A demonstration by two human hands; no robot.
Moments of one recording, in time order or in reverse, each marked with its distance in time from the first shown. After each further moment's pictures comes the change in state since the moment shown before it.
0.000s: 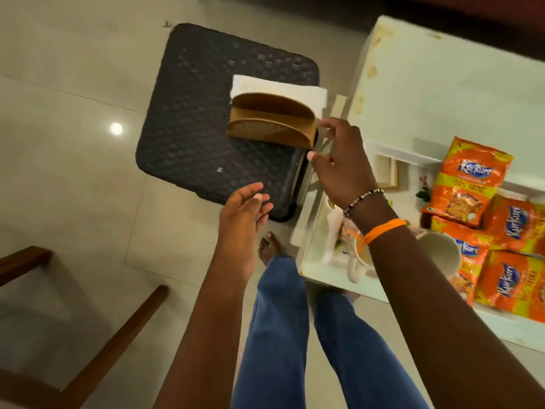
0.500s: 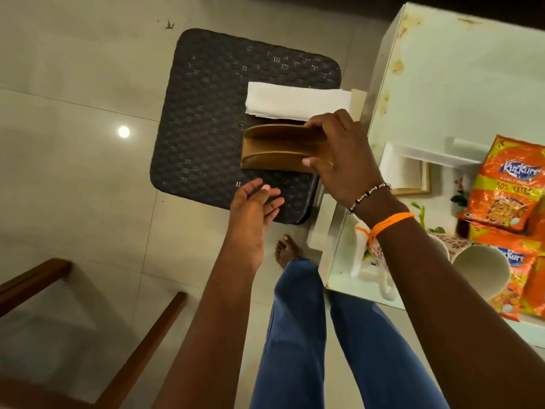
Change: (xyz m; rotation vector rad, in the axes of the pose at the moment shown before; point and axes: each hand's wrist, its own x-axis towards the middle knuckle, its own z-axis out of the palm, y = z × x) left_hand 0.048 0.025 -0.008 -0.101 0.010 -0.118; right_hand 0.036 -0.003 0.027 -0.286 -0.066 -0.243
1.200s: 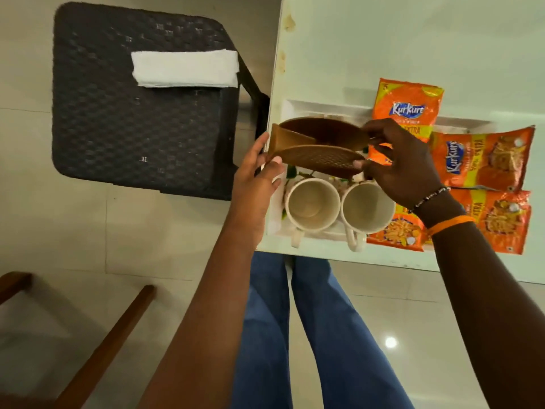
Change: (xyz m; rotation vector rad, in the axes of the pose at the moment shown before) left_hand -0.057 -0.080 0.107 0.342 -0.305 0.199; right_hand -0.135 0.148 -0.109 0.196 0.076 0.250
